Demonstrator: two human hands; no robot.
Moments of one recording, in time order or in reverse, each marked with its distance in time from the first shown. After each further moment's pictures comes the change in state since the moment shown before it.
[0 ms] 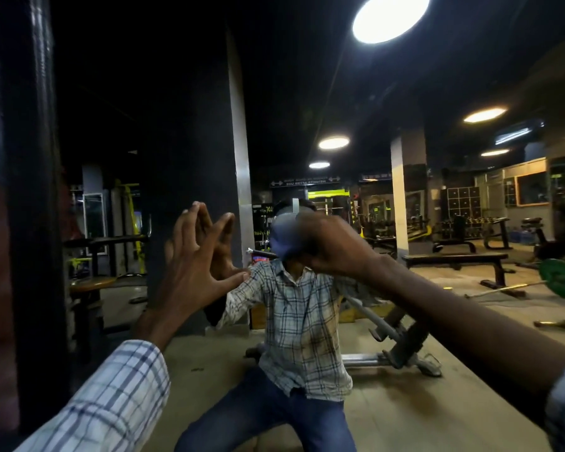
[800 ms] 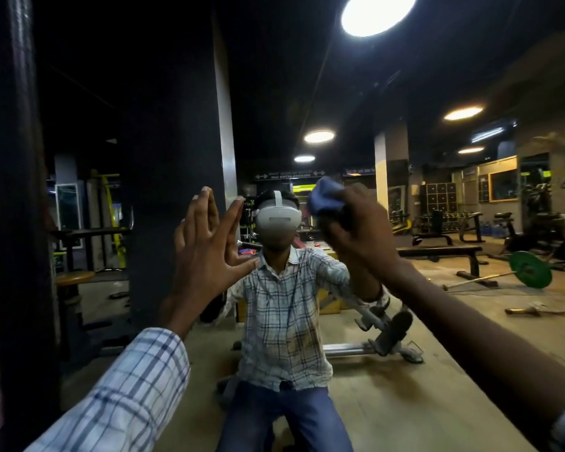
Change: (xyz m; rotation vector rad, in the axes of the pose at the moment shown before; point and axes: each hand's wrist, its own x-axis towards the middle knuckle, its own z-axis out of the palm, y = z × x) left_hand 0.002 0.007 0.014 0.034 0.039 0.036; right_hand -0.028 -0.001 0.002 0.024 0.455 0.297
